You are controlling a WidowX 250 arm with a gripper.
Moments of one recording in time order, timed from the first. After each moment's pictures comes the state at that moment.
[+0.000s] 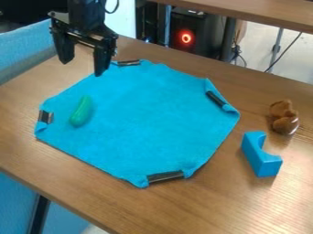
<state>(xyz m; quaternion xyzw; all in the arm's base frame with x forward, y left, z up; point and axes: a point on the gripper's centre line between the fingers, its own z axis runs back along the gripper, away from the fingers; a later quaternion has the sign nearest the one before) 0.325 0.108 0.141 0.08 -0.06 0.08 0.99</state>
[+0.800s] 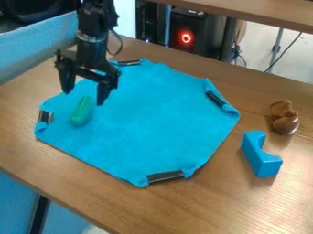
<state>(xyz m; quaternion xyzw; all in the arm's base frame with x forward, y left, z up) 0.330 0.119 0.080 0.12 -0.04 0.14 0.98</state>
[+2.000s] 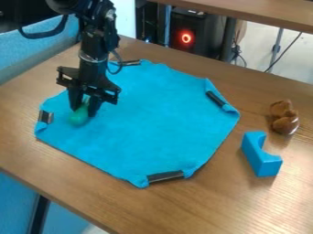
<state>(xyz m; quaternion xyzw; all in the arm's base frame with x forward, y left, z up) 0.331 0.124 0.052 0.13 -0.04 0.16 0.98</state>
